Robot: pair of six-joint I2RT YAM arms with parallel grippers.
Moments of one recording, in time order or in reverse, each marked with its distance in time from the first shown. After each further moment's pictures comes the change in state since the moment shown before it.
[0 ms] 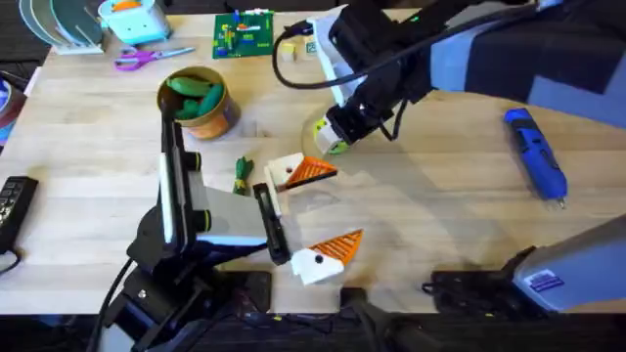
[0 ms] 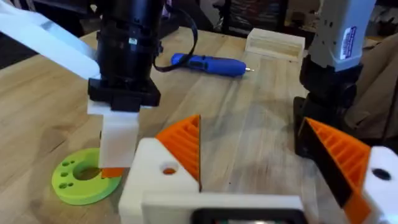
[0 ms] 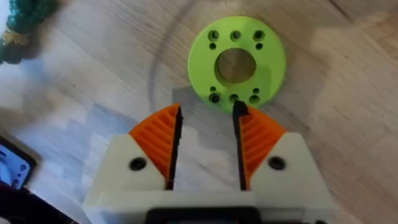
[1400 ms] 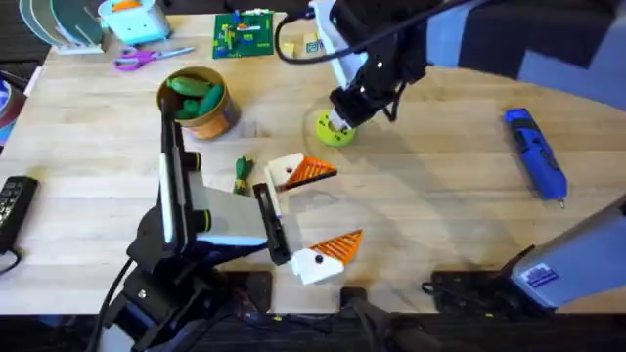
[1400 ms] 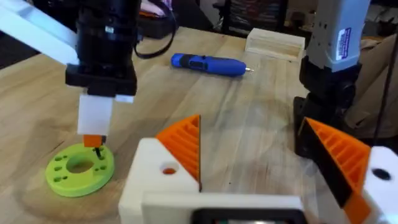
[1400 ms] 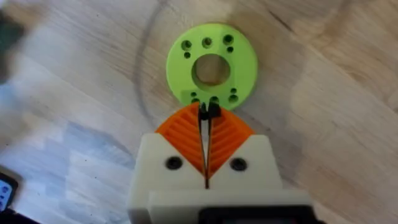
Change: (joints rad) left arm 0.000 0.000 0.000 0.000 0.000 0.000; right arm -0.040 0.063 0.120 -0.071 0.083 -0.014
